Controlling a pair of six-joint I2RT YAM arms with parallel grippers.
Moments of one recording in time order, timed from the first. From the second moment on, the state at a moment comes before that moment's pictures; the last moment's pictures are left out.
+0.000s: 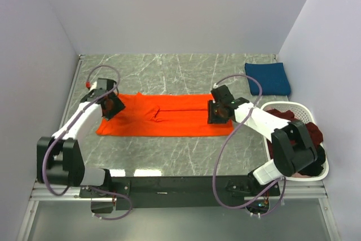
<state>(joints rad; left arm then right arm) -0.07 1.34 0.92 -0.58 -0.21 -0.76 0.46 1.48 0.91 -0.48 0.03 0.44</state>
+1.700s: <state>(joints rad) -0.24 2.27 1.84 -0.52 -0.16 -0.41 1.04 1.67 1.13 -0.67 -0.06 0.37</state>
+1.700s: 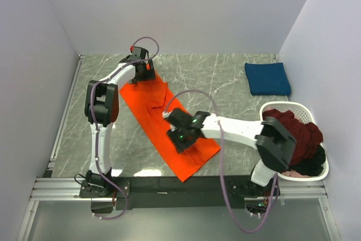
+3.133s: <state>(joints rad) -0.35 2.11 1.59 -0.56 -0.18 -0.51 1.13 1.74 1.08 -0.60 -0.32 0.44</state>
